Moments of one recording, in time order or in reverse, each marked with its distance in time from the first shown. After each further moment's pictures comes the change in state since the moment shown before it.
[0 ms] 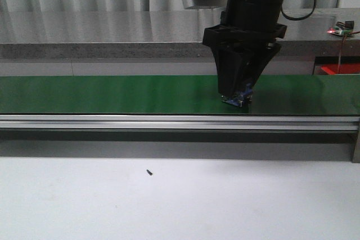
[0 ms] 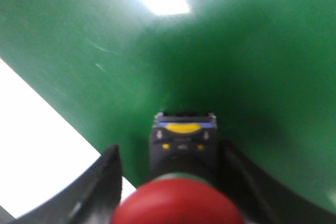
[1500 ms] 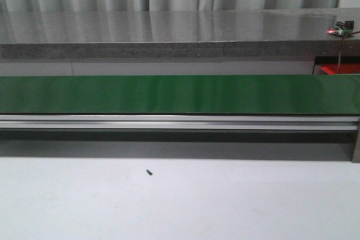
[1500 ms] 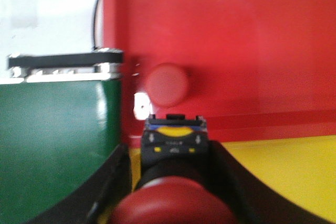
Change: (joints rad) left arm 0.000 0.000 0.000 0.000 0.000 0.000; right arm -0.766 -0.189 -0.004 -0.021 -0.089 0.114
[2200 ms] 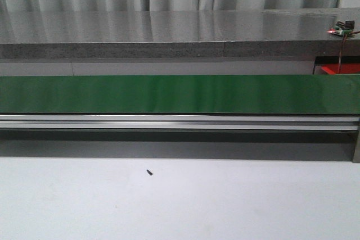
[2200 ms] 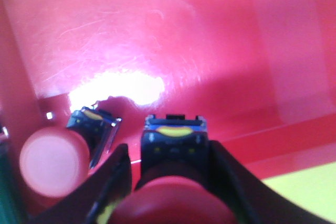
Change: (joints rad) left arm 0.000 0.000 0.000 0.000 0.000 0.000; right arm -0.085 0.303 -0.177 -0.004 0.007 0.105
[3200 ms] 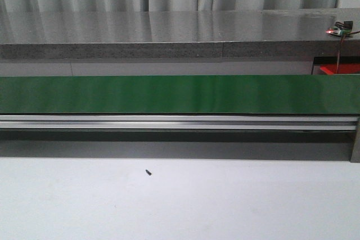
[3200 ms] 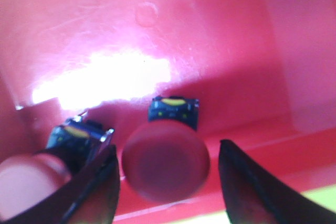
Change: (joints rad) left arm 0.000 0.000 0.000 0.000 0.000 0.000; right arm -0.001 0.074 -0.057 0.009 0.033 0.022
